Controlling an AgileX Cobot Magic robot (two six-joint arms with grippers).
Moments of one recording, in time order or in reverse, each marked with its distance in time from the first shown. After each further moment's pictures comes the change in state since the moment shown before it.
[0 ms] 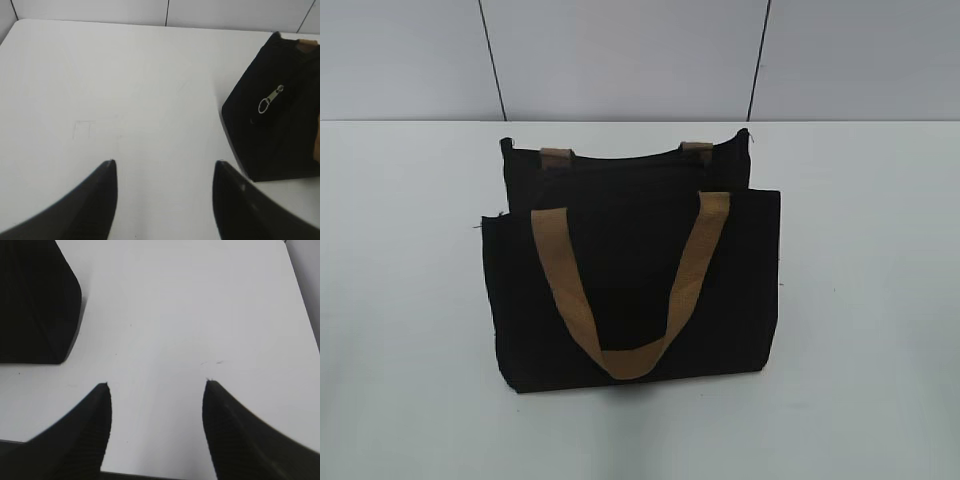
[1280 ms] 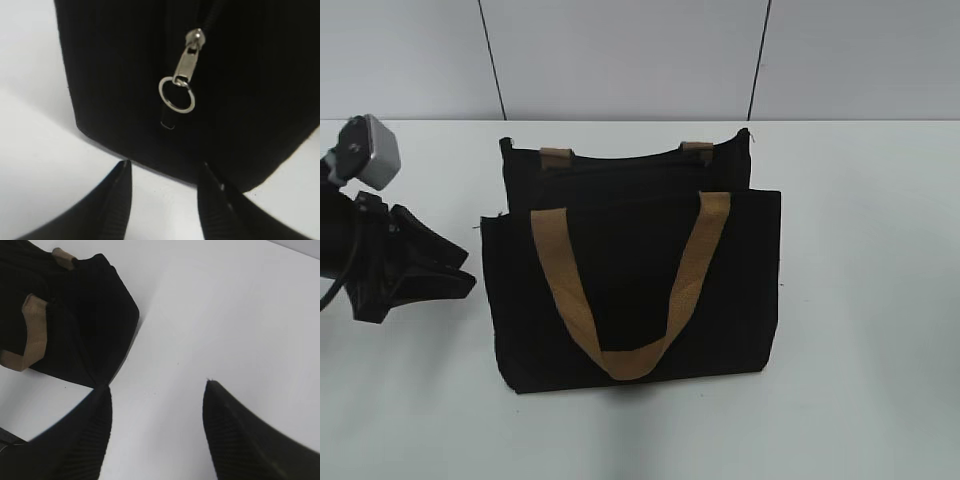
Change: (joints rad) left arm 0.000 1.479 -0.149 -1.121 -0.223 1.995; right arm 0.000 0.766 -0.445 0.261 -0.038 -0.358
